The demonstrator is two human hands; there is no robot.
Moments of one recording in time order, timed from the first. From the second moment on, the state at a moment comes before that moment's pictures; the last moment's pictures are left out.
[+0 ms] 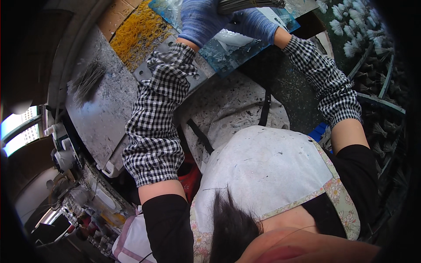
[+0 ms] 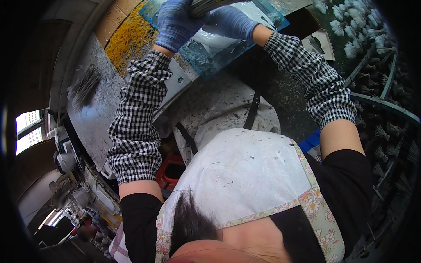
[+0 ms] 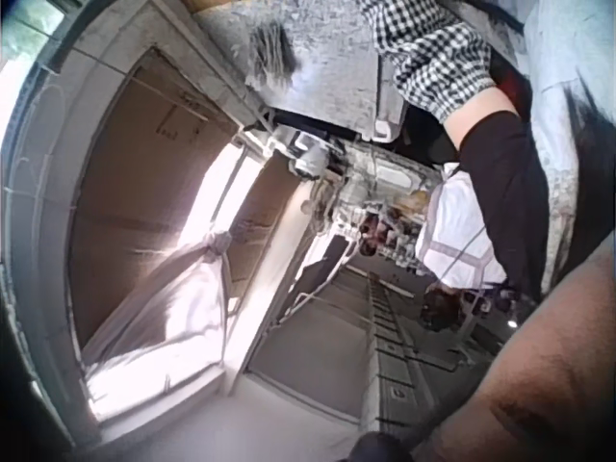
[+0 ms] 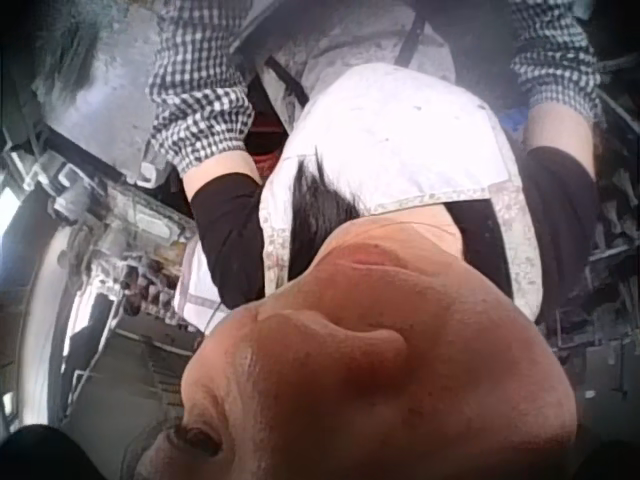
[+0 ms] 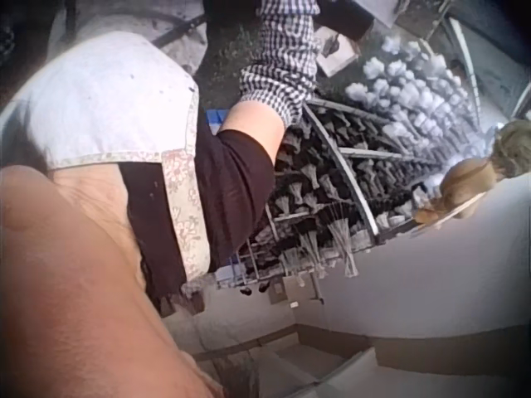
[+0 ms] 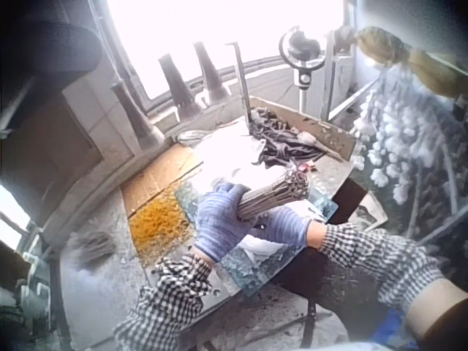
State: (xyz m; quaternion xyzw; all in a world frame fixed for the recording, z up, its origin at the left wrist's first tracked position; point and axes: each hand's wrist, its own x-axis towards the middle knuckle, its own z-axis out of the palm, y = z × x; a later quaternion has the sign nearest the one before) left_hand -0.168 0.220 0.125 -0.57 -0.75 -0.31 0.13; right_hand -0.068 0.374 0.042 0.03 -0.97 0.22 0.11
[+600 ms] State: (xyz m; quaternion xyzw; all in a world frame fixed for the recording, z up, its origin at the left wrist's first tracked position) left_hand -0.201 -0.044 0.172 -0.39 -0.91 -0.08 0.11; right_hand -0.152 0.265 0.217 0.30 -0.87 0.20 0.35
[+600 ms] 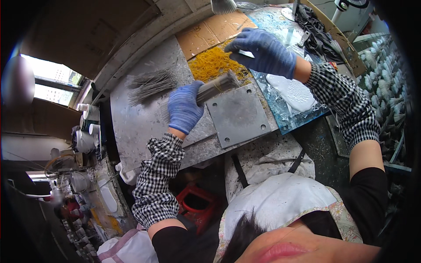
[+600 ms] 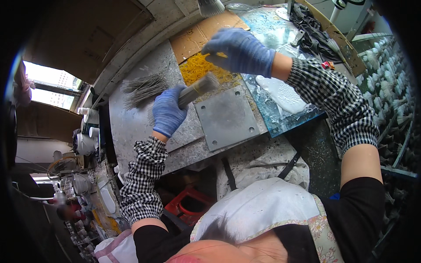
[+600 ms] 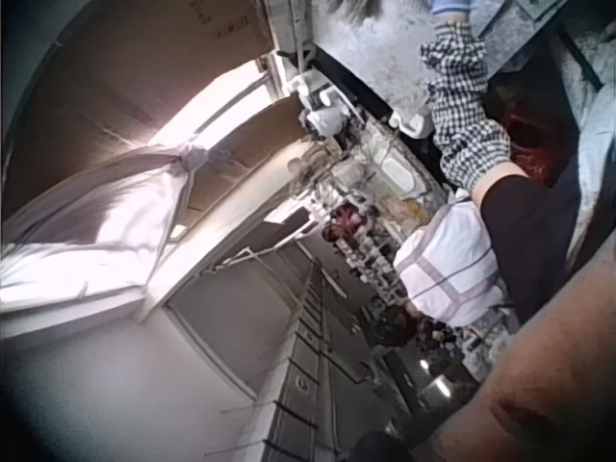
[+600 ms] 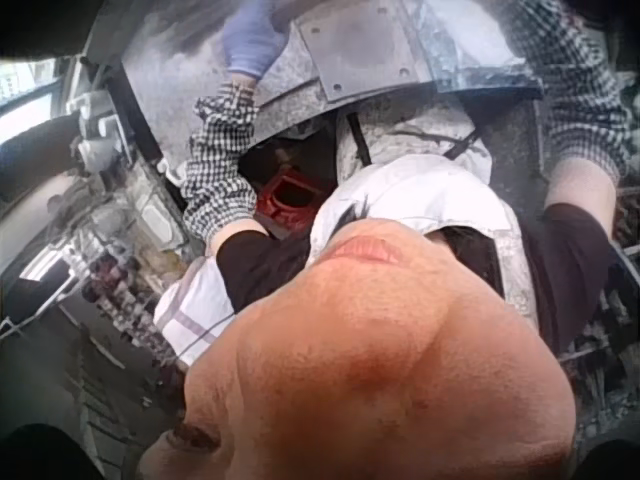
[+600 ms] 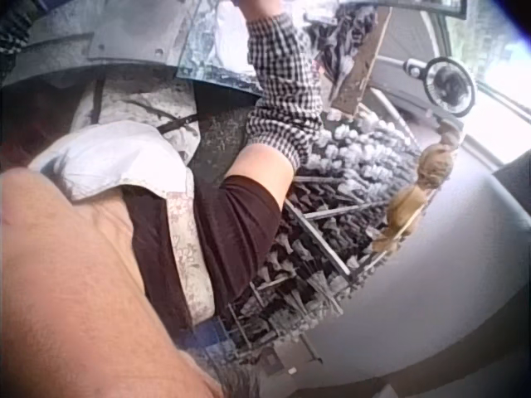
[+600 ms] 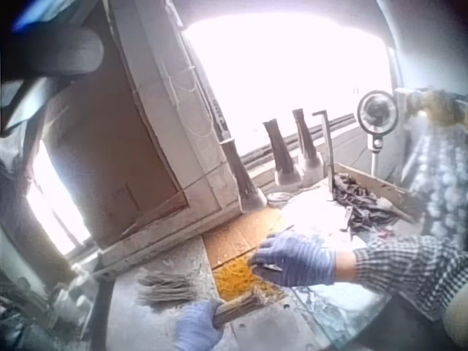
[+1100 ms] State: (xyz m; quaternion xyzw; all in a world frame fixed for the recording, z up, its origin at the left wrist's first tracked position) left_hand -0.386 -0.148 0.265 0.00 -0.60 -0.77 0.20; right_hand -0.409 0.111 0.328 0.38 -0.87 0.11 0.28
